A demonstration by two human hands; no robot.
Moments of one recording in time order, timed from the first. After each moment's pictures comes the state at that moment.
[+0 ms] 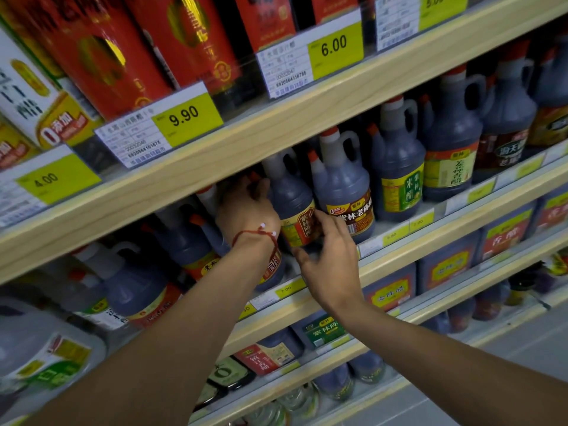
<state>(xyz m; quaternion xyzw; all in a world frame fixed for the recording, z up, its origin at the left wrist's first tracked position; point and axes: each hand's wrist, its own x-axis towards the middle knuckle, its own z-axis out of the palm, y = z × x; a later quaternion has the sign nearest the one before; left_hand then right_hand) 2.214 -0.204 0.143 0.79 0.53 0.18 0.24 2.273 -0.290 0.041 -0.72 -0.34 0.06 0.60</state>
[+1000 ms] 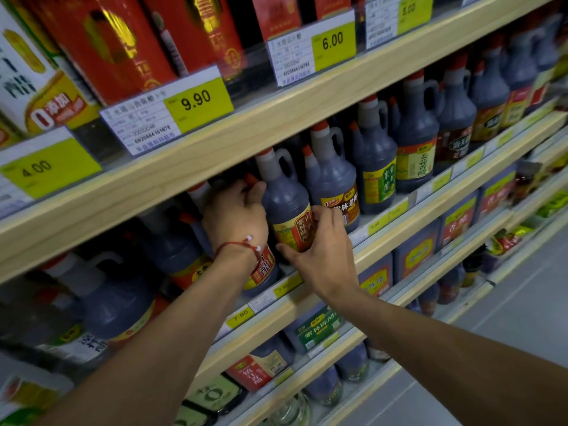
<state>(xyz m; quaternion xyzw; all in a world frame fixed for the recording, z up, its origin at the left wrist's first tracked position) 2.205 -0.177 0.135 0.81 0.34 0.37 0.31 2.268 -0.283 0.038 -0.79 -0.30 -0.02 0.54</state>
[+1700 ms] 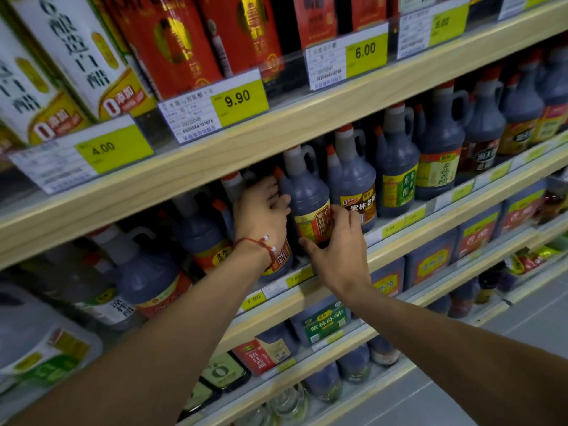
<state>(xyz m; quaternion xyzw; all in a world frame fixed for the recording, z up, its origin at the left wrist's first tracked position) 2.194 -0.198 0.138 0.74 0.34 0.36 0.46 2.264 -0.292 0.046 -0.79 -0.31 0.01 0.53</state>
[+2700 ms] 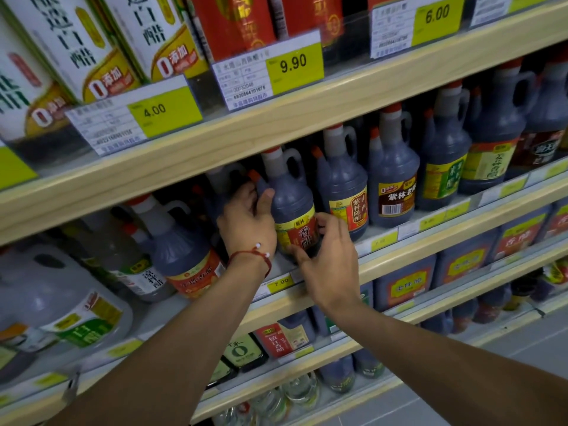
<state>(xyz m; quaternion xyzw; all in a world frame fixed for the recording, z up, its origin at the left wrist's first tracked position) 2.129 -0.174 0.115 0.73 0.41 0.45 0.31 2.197 -0.263 0.038 -0.76 -0.34 0.04 0.54</state>
